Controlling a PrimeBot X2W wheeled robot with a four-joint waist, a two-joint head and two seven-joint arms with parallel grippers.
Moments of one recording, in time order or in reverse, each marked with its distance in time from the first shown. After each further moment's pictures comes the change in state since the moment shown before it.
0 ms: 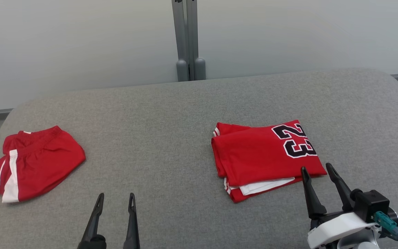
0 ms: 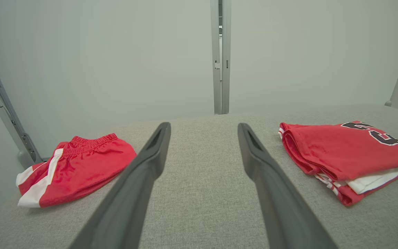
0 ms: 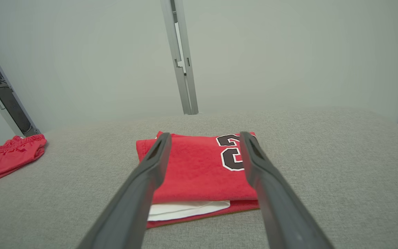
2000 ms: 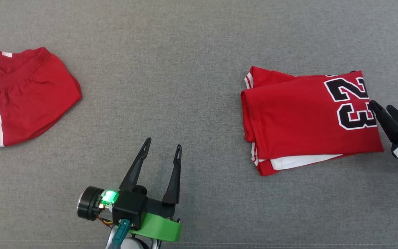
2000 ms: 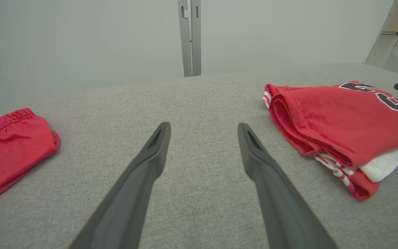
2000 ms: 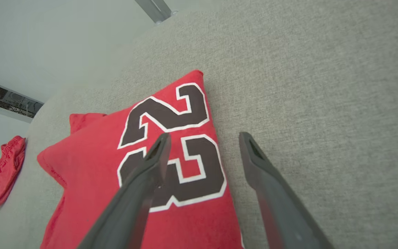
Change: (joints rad) left arm -0.289 0.000 -0.201 0.063 -0.011 -0.026 0.000; right arm -0.434 -0.660 0.362 0.160 1.112 0.000 0.254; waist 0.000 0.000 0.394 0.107
